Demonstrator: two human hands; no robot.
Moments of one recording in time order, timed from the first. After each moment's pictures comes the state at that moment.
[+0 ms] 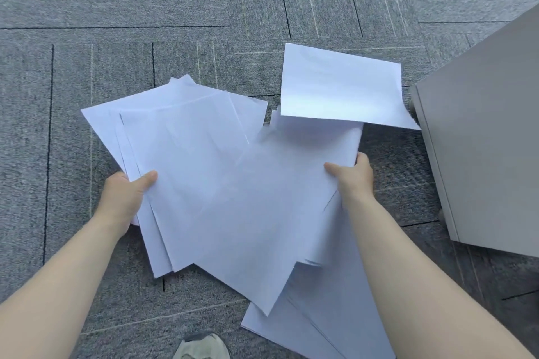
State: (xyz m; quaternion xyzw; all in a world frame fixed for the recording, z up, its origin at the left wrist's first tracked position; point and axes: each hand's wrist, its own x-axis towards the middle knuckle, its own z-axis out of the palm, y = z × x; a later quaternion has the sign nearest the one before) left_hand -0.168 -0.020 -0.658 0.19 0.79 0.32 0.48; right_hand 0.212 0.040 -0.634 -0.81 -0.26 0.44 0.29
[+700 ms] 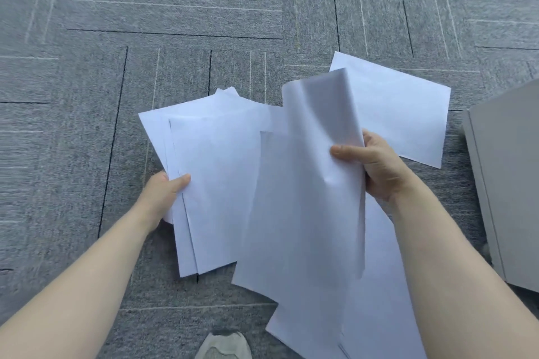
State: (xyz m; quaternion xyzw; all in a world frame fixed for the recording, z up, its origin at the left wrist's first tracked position) left_hand -0.190 -0.034 -0.649 0.18 0.75 0.31 0.55; right_hand 0.160 0.084 -0.559 -0.50 -0.36 0.74 0.25
